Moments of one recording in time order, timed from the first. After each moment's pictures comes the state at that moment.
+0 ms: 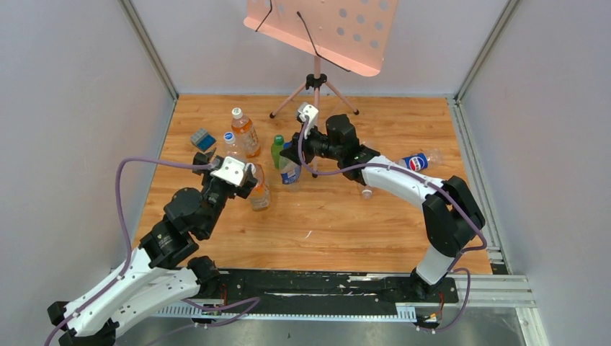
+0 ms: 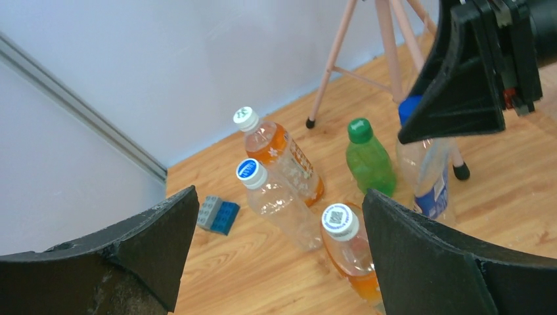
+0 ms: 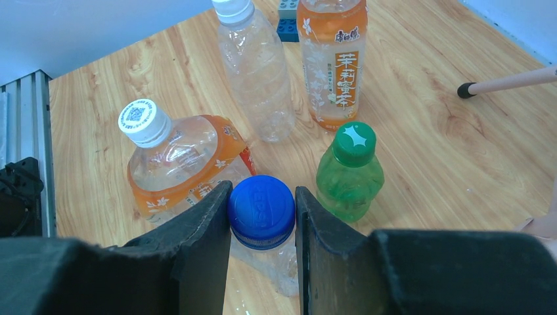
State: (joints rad) left arm -0.88 0.56 0.75 -0.18 -0.59 0.42; right arm 0.70 1.70 1.23 0.26 -0.43 0.05
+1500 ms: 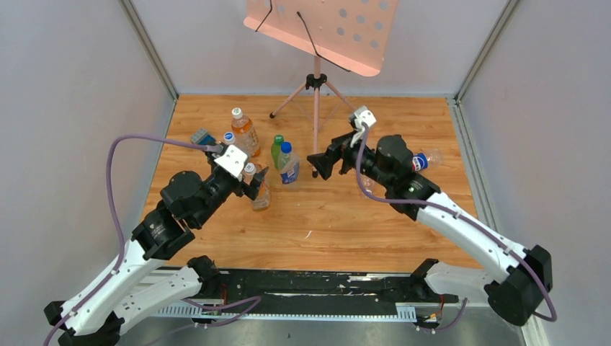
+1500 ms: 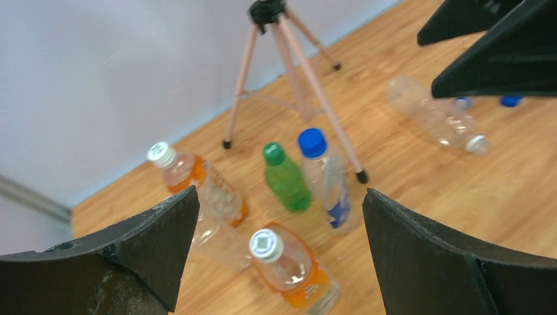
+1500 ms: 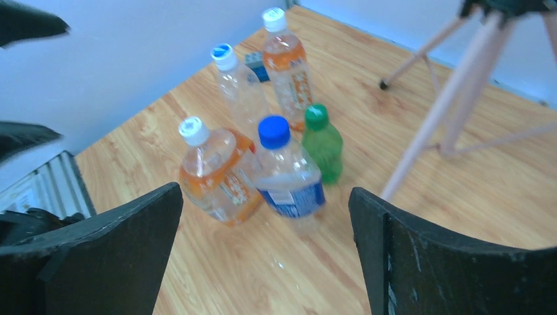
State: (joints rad) left arm -0.80 0.63 0.89 -0.30 -0.30 0.27; right arm 0.71 1.20 1.03 0.10 -0.19 0.21
